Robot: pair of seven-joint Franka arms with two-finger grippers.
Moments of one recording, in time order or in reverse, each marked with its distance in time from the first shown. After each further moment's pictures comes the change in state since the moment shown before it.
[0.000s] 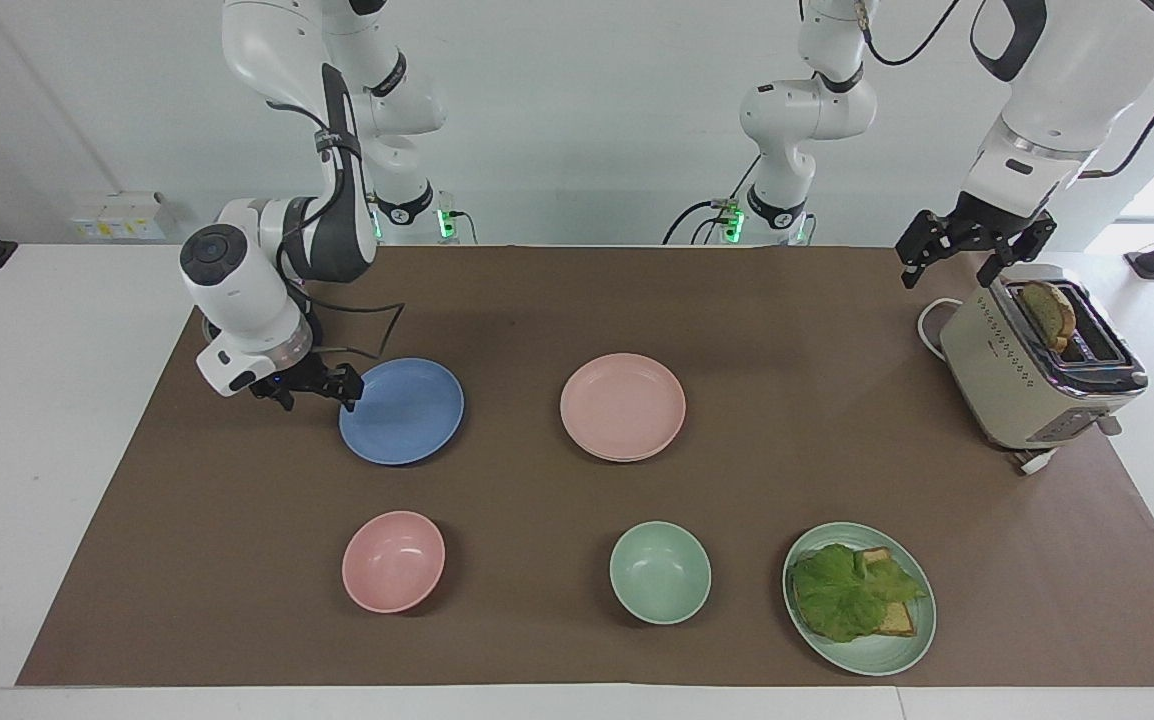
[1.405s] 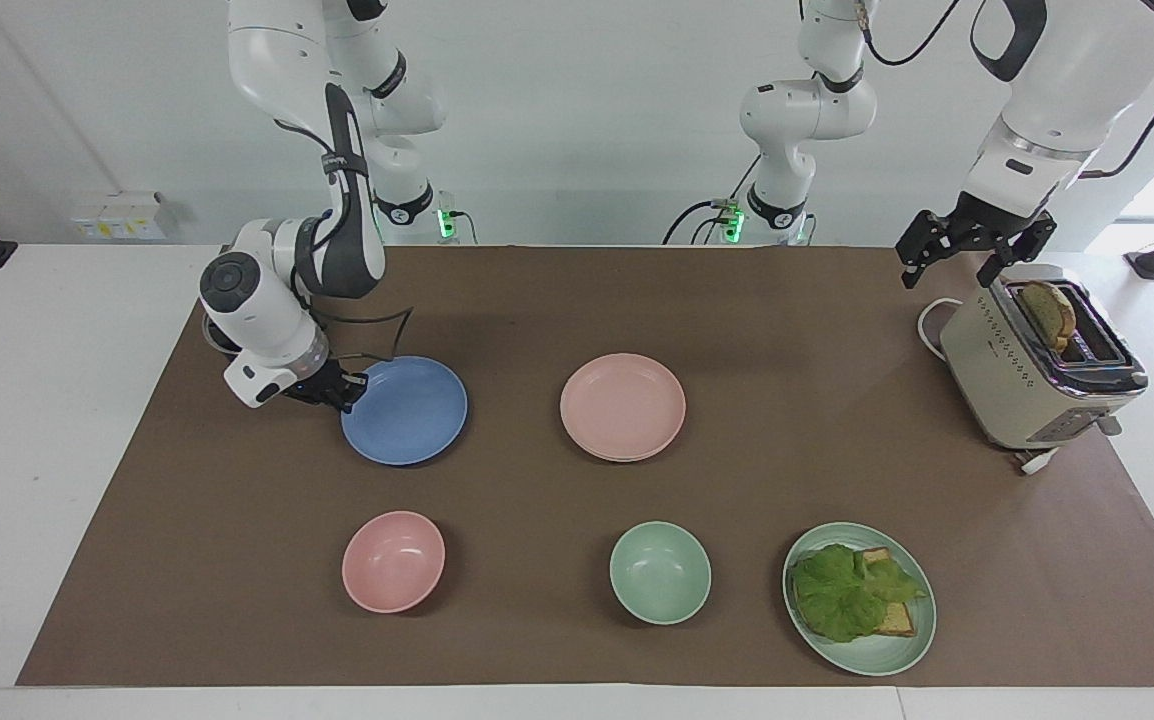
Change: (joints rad) left arm 0.000 0.000 0.000 0.000 0.000 0.000 0.000; right arm 0.001 0.012 0.006 0.015 0.073 -0.092 -0.047
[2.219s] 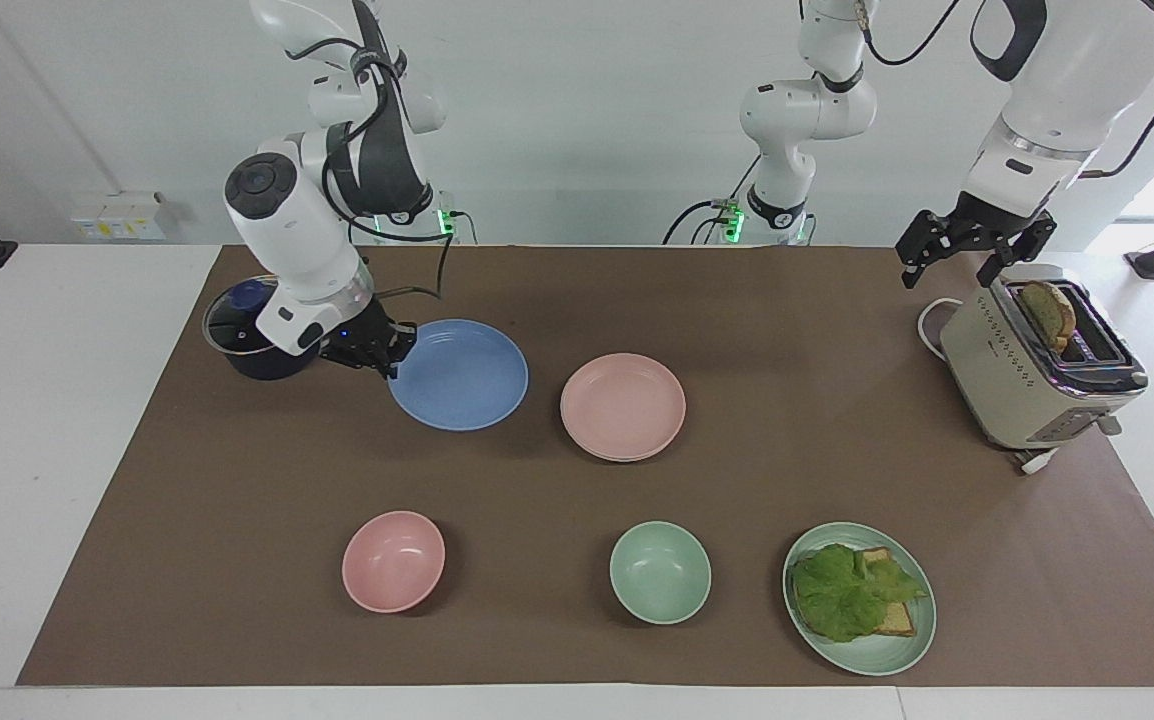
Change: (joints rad) left arm 0.000 0.000 0.000 0.000 0.000 0.000 0.000; right arm 0.010 -0.088 0.206 0.174 0.025 -0.155 0.135
